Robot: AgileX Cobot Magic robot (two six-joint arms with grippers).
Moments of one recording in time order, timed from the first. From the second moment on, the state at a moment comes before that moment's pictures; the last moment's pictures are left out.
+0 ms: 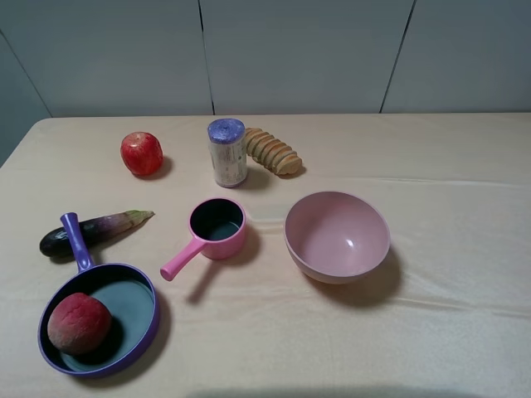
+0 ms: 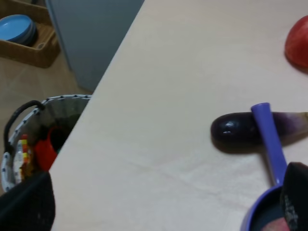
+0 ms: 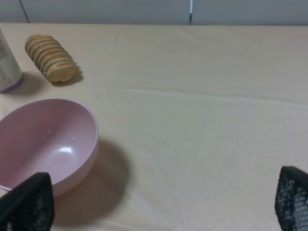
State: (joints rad) left arm 0.06 0.00 -0.50 0.25 1.08 -0.30; right arm 0.21 -0.01 -0.50 0.00 1.02 0.09
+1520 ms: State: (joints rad) left arm 0.06 0.00 -0.50 -0.12 1.06 0.22; right arm 0.21 -0.01 -0.50 0.00 1.02 0.09
